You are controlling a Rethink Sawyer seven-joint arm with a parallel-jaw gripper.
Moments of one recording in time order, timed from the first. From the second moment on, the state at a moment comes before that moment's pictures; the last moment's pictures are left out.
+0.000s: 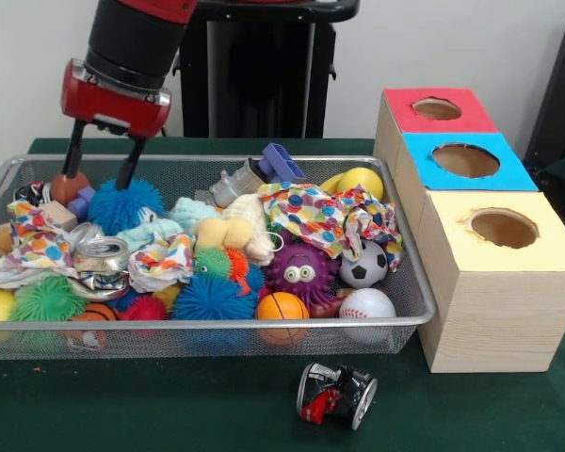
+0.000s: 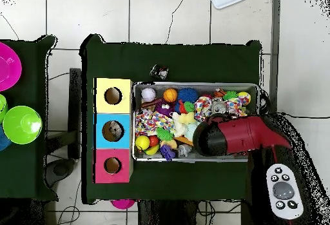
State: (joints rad) arm -0.49 -0.72 0.12 1.60 -0.82 0.51 1.78
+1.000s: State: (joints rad) arm -0.72 -0.63 0.37 1.60 -1.02 0.42 1.70
